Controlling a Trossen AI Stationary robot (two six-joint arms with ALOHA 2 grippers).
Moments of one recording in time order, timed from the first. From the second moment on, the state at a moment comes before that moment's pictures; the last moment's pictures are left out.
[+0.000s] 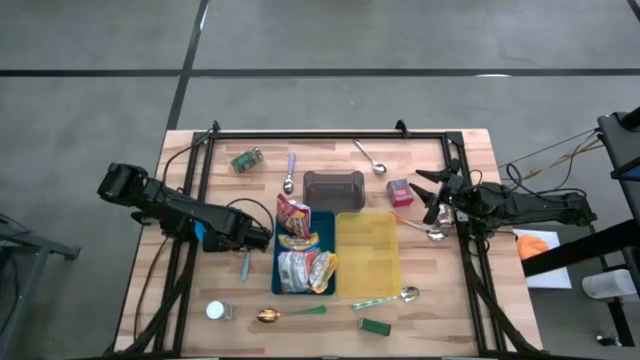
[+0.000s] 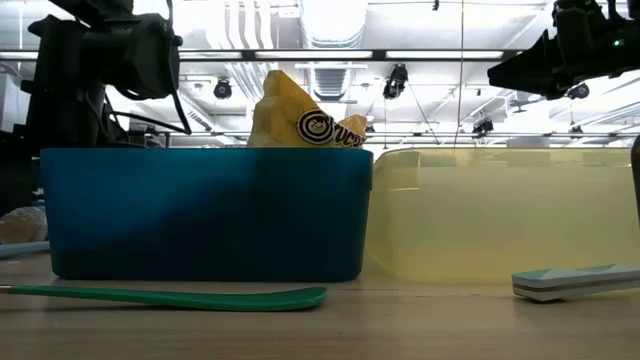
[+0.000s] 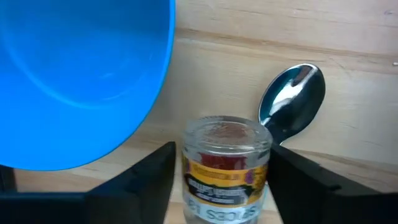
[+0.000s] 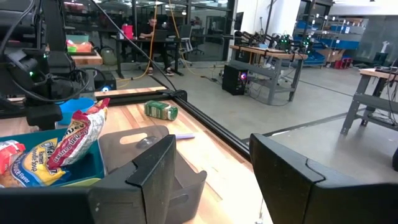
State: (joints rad) left arm -0.23 1.48 0.71 -0.91 0.01 -1.92; right arm 0.06 0.21 0.22 -0.05 0.57 -0.03
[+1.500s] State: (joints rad) left arm -0.23 1.48 0.71 -0.91 0.01 -1.91; right arm 0.06 0.21 0.22 -0.05 0.57 -0.03
